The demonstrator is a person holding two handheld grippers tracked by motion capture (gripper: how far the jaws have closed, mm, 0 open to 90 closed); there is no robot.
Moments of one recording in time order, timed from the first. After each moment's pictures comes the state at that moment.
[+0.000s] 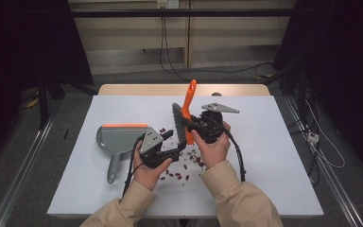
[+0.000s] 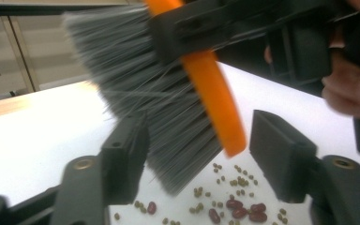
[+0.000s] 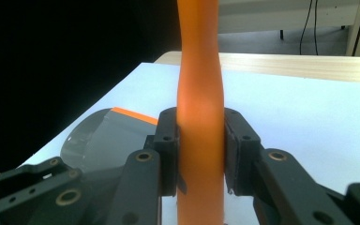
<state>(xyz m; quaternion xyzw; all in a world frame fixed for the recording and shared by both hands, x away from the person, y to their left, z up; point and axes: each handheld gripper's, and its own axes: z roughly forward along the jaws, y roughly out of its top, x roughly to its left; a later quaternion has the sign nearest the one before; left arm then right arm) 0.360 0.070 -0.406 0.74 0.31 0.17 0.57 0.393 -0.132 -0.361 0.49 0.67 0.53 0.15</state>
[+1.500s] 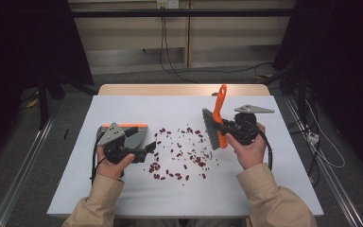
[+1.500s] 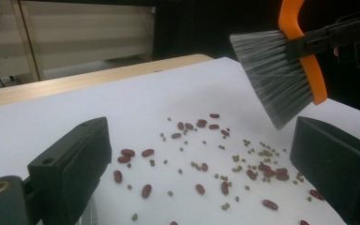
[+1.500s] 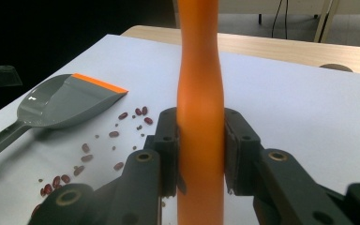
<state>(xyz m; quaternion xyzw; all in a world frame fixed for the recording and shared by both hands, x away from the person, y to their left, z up) 0.375 0.163 -0.395 0.74 0.32 0.14 0.58 0.379 -0.220 -0.360 0.50 0.71 0.48 0.16</state>
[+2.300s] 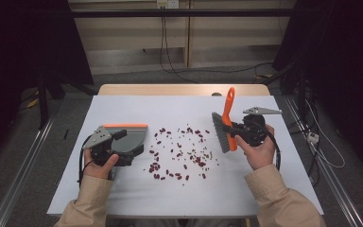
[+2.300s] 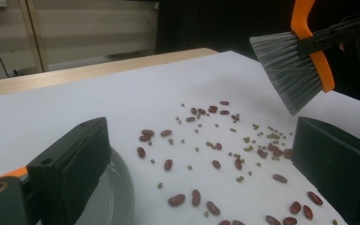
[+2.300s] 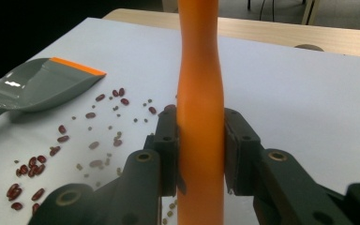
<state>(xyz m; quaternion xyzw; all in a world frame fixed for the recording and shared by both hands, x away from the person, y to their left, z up) 0.373 0.198 -0.401 0.74 0.32 0.14 0.57 0.377 -0.246 -0.369 0.51 0.72 0.45 0.17</state>
